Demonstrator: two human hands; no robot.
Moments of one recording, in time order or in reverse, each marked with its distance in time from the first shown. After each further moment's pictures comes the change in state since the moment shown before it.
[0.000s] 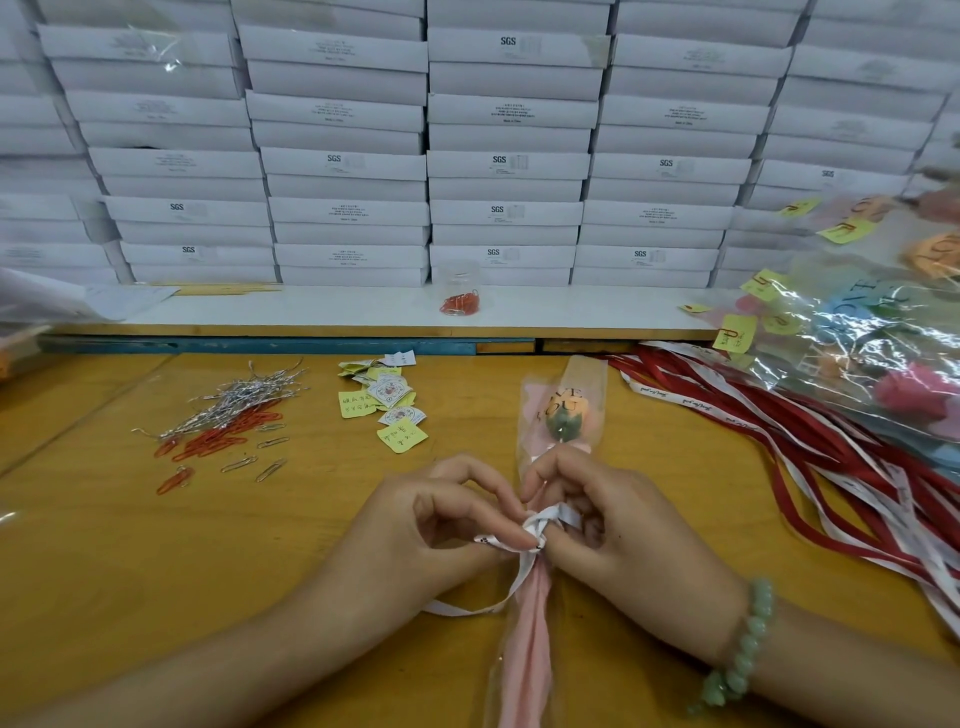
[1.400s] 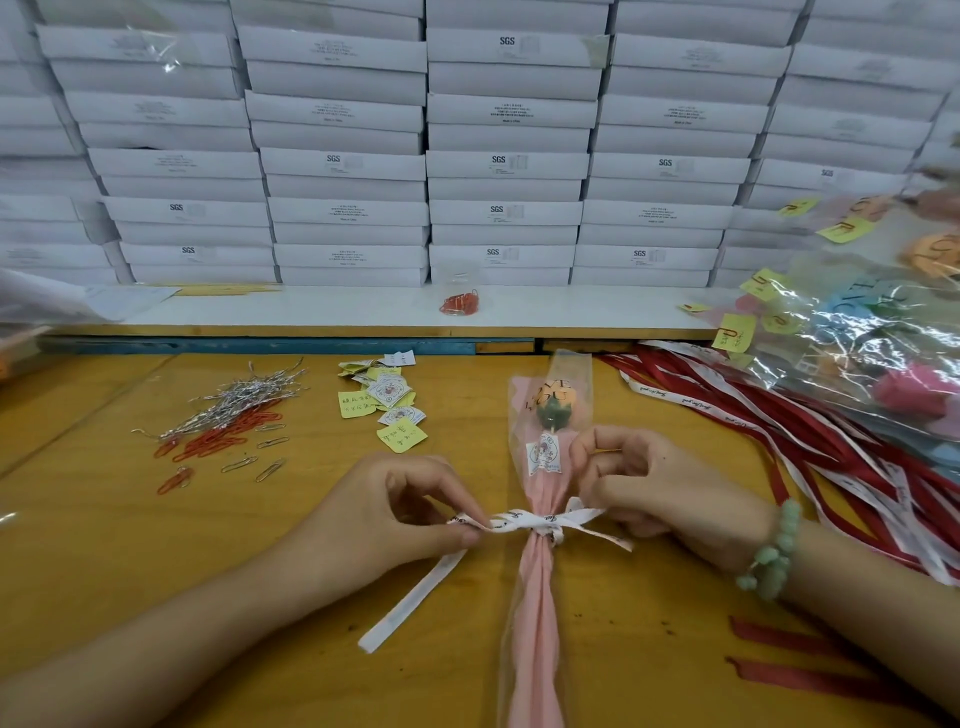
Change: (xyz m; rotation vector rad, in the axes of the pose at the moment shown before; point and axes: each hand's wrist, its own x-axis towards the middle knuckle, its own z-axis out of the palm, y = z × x) left_hand 0.008 -0.007 -0.029 0.120 -0.069 -0.112; right_hand 0.020 0.027 -0.035 0.556 -0.178 0.415
